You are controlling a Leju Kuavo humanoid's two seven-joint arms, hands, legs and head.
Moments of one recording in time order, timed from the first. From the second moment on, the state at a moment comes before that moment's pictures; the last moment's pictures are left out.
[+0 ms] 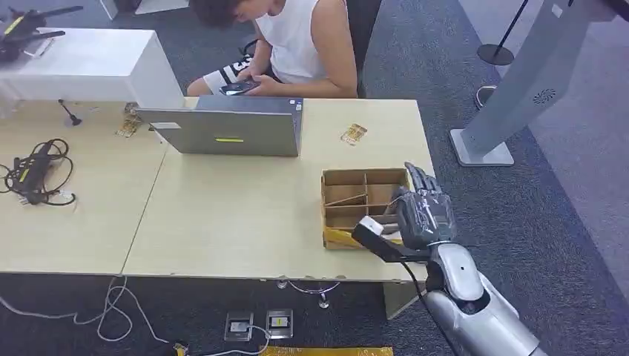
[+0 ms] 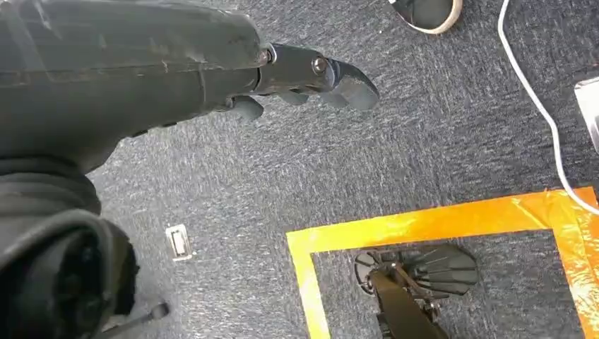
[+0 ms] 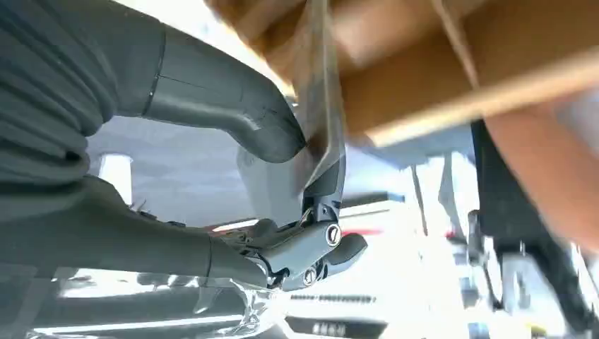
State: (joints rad) left arm -0.07 0.14 -0.21 -0.33 0.06 -0.12 0.17; right arm -0.42 -0.40 0.72 -1.42 0.95 -0.23 0.32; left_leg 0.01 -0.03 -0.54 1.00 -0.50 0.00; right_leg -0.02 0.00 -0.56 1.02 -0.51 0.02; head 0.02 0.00
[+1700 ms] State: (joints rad) left arm -0.20 0.10 -0.32 -0.39 -0.17 -0.12 0.33; right arm -0.92 -0.12 0.84 -1.10 1.03 -0.03 0.32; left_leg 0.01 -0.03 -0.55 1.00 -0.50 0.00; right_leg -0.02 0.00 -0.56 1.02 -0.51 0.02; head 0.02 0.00
